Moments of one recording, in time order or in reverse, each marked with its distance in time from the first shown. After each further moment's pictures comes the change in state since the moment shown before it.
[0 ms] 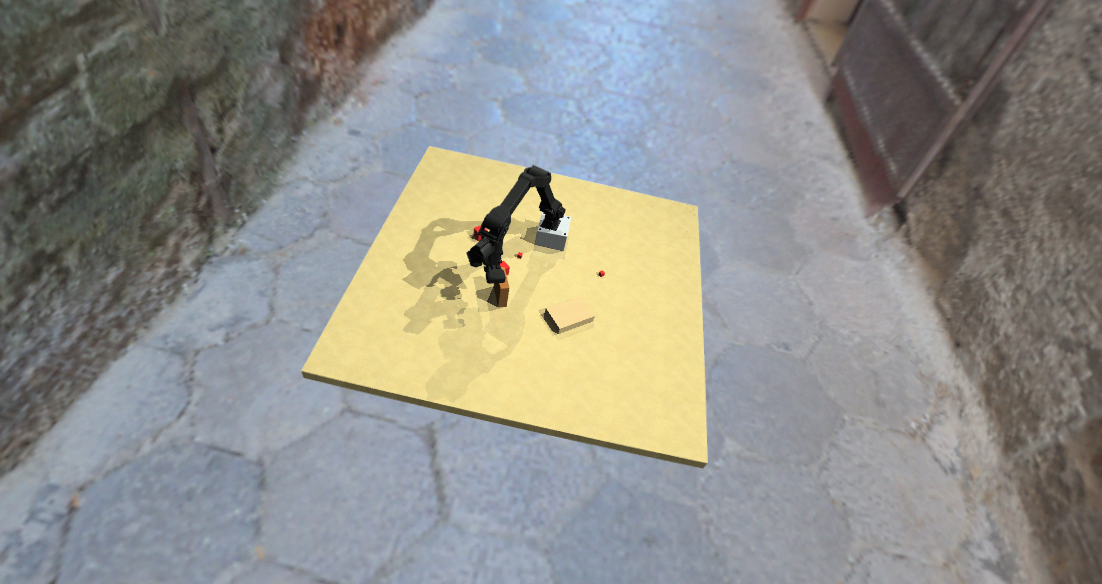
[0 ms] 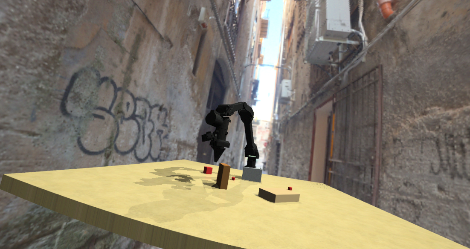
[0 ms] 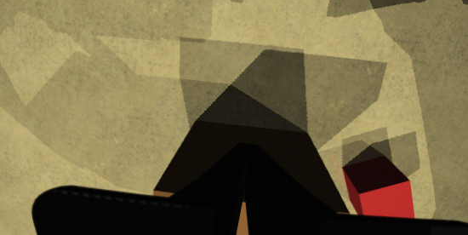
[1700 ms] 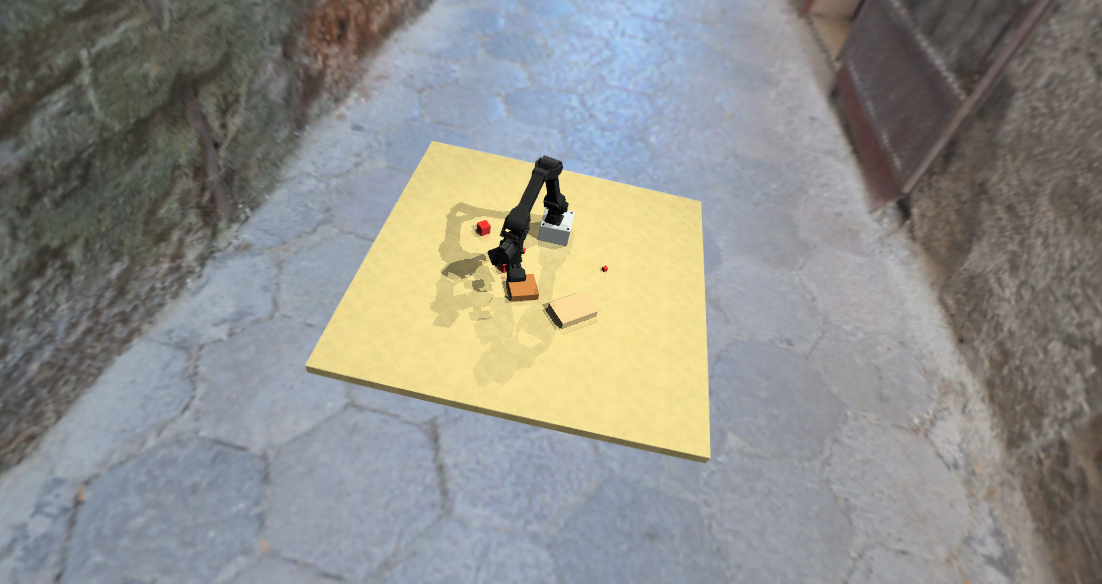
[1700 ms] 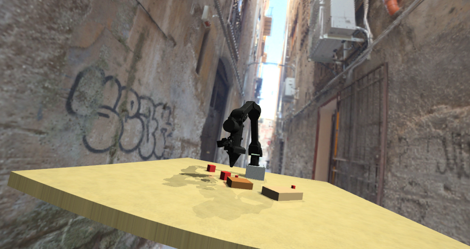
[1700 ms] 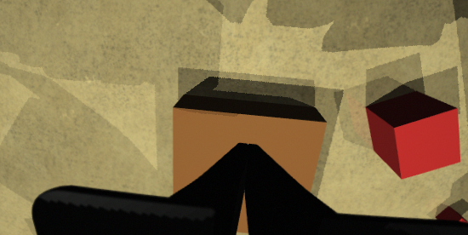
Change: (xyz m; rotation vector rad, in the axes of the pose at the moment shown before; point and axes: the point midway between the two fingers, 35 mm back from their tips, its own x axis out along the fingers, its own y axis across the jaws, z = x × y) arm 0.023 -0.002 -0.065 0.003 0.023 -0.020
